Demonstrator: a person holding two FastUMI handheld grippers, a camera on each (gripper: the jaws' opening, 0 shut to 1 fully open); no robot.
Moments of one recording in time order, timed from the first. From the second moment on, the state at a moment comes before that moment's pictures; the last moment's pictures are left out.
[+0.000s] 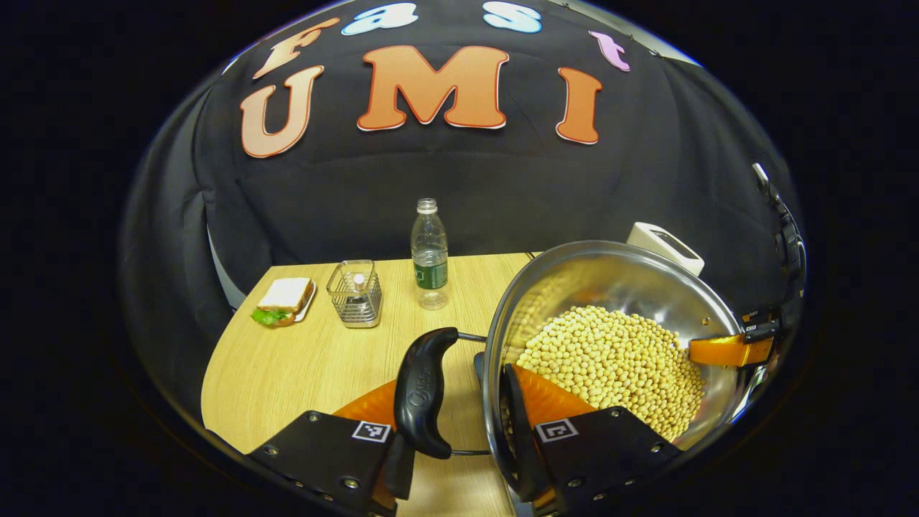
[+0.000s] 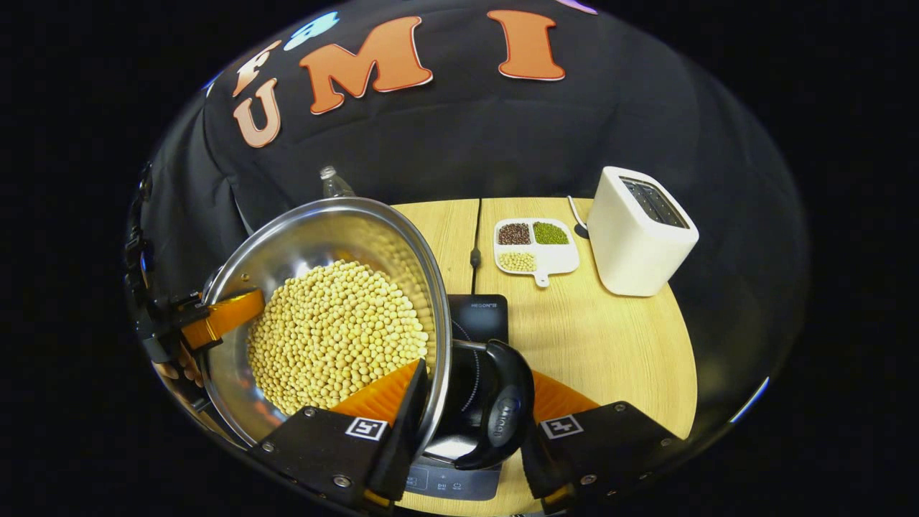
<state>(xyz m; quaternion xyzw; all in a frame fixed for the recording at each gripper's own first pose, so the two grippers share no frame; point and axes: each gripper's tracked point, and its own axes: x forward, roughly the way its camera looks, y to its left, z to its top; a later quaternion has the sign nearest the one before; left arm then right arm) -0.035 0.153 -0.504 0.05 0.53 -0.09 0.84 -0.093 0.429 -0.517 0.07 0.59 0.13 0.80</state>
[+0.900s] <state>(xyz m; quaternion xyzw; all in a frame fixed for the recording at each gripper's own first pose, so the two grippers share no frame) -0.042 0.149 -0.511 0.04 0.57 -0.08 0.82 -0.087 0.421 -0.507 0.06 0.62 0.14 0.77</state>
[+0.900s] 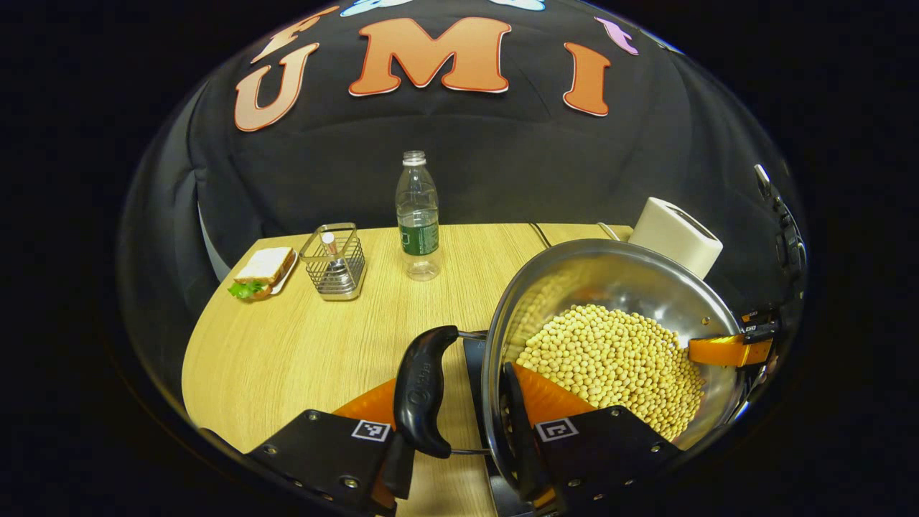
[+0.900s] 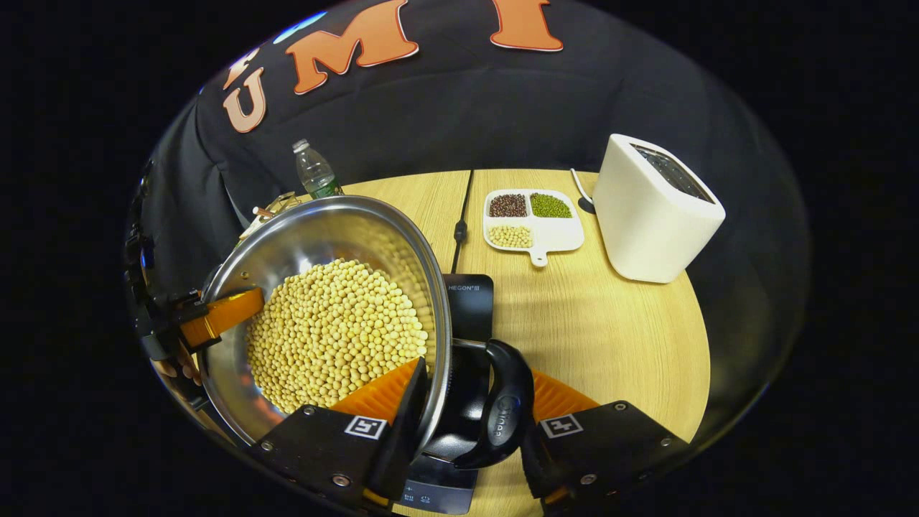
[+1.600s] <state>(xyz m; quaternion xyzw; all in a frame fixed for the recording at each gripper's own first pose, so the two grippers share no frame) -0.044 0.151 -0.515 0.04 0.59 -0.07 0.80 -0.088 0.419 -0.506 0.06 0.64 0.15 0.76</state>
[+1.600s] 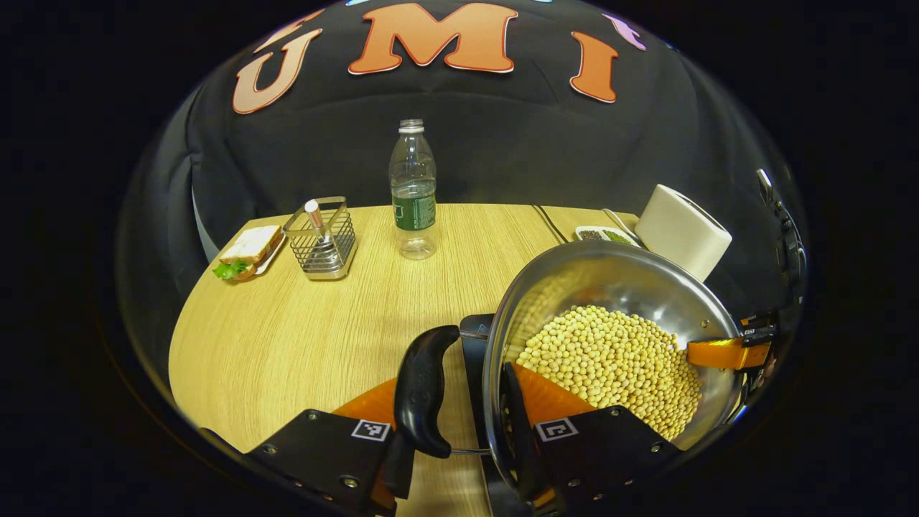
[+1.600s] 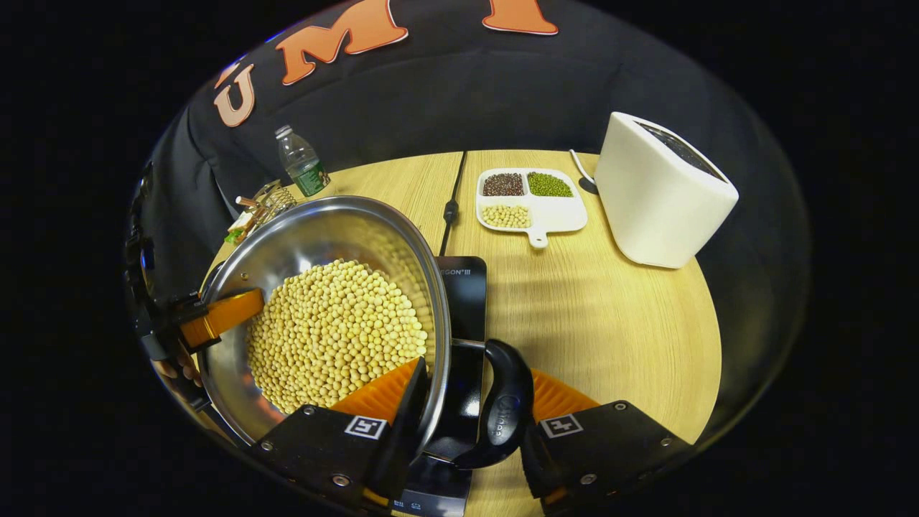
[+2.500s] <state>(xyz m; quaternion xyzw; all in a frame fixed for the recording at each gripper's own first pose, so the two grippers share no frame) -0.054 0.150 -0.514 0.02 0.56 -0.08 0.82 -0.073 0.412 -0.502 0.02 0.58 0.16 0.80</state>
